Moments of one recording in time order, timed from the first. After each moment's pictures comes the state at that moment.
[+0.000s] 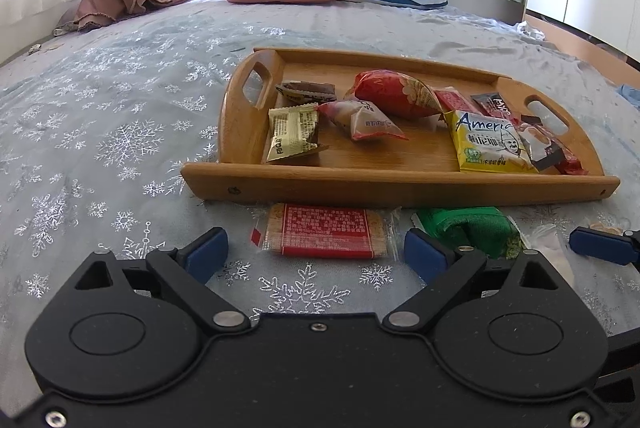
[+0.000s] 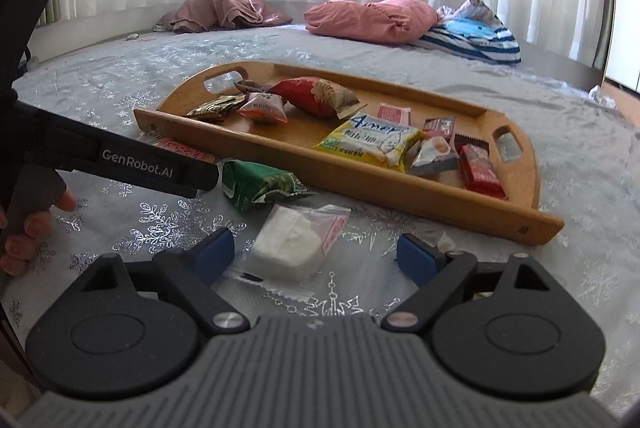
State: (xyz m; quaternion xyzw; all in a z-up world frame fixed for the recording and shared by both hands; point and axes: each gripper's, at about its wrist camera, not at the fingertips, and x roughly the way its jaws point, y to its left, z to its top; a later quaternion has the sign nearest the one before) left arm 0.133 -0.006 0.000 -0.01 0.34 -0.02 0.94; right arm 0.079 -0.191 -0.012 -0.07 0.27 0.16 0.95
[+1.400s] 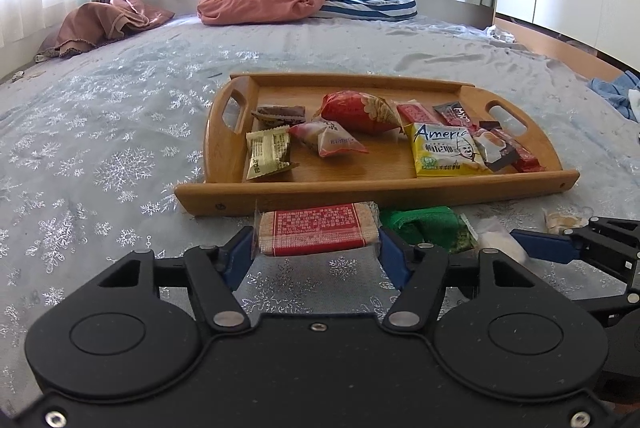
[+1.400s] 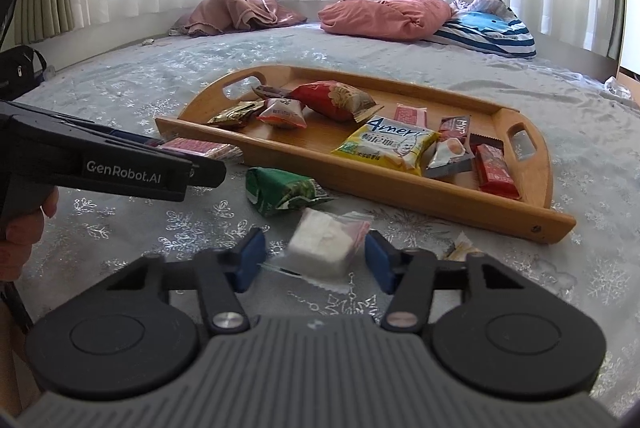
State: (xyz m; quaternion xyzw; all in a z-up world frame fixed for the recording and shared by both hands) left arm 0.102 -0.008 0.022 0.01 0.31 -0.06 0.95; right arm 0.073 -0.191 -0.002 -0.05 0.28 0.18 0.94
